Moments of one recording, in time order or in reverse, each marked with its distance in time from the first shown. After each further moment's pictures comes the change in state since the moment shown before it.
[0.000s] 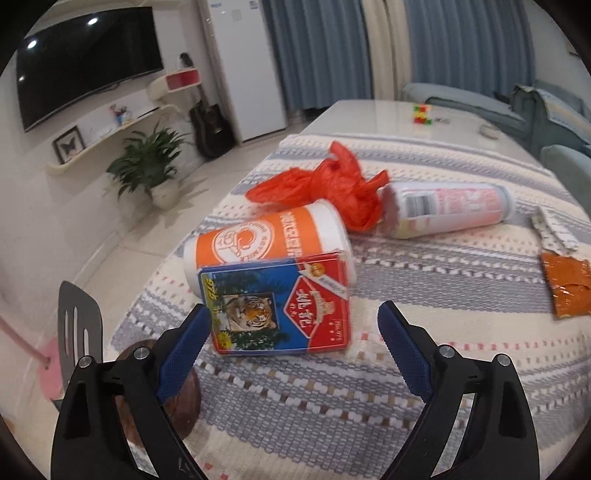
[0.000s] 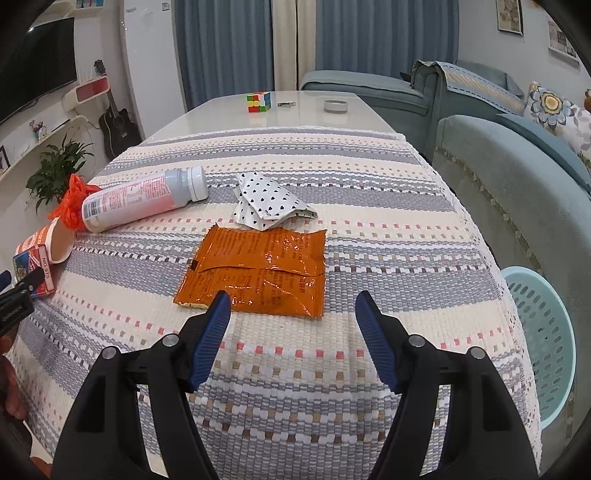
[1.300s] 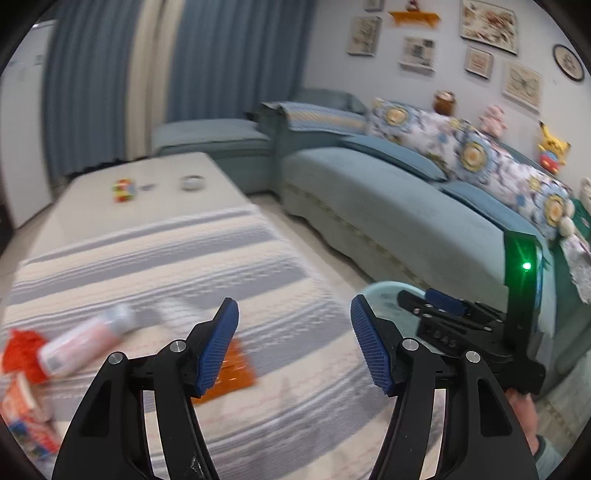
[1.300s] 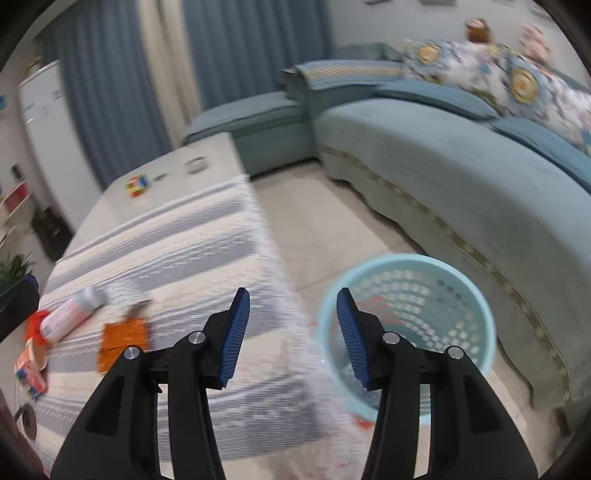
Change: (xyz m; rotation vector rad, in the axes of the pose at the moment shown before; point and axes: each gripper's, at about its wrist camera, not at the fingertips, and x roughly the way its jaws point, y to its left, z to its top) left arm -0.169 -0.195 0.057 0.342 -0.138 -0.887; right arm -0.093 -0.153 0.024 0.317 -0.103 -0.170
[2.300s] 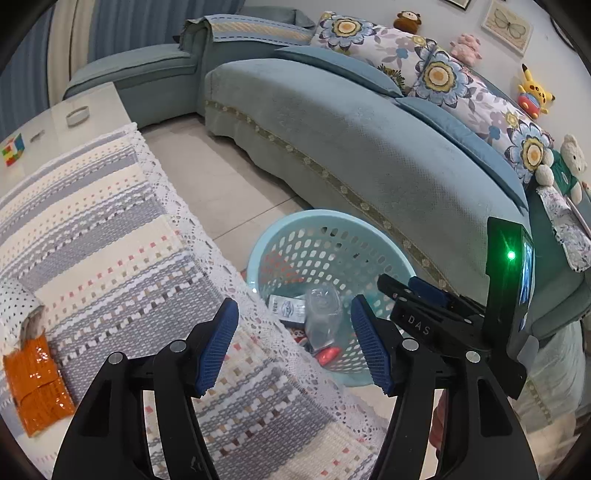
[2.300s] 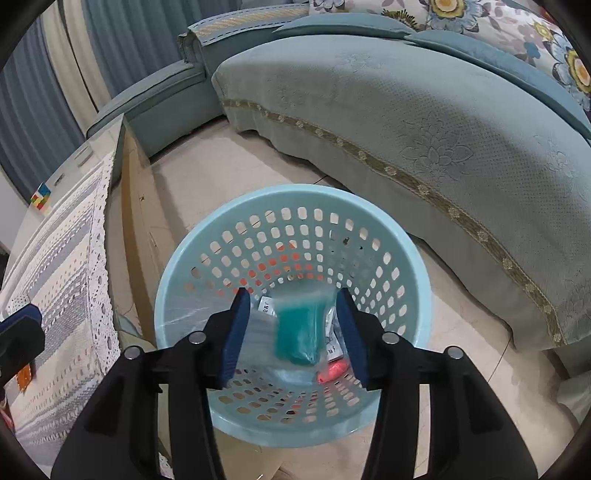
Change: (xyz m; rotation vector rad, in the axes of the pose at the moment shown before) left arm 0.179 -0.119 -0.025 0.072 0.337 -0.246; right arm 0.069 -0.174 -0.047 0.270 0.177 -0.255
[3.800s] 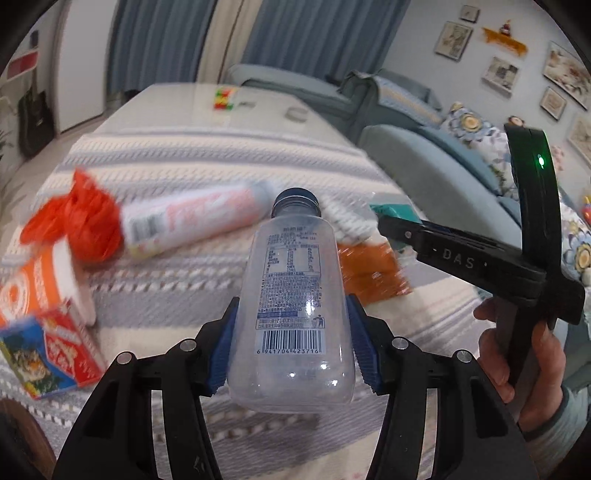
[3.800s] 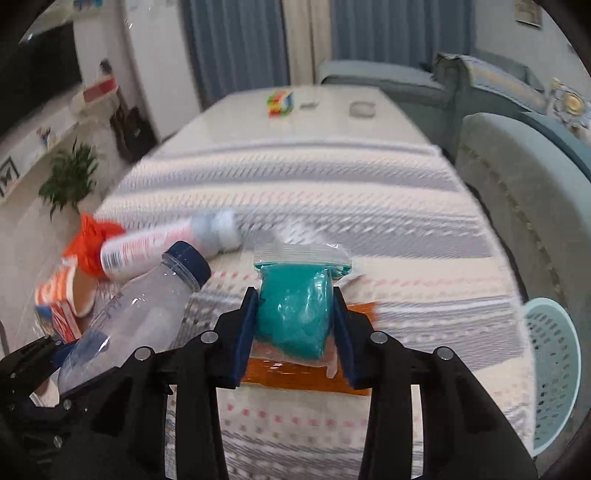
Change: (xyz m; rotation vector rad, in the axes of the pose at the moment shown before) left arm -0.213 0.218 -0.153 -0.341 -0.237 0.259; right arm -0.084 0.344 -0.073 -0.590 -0.044 0.426
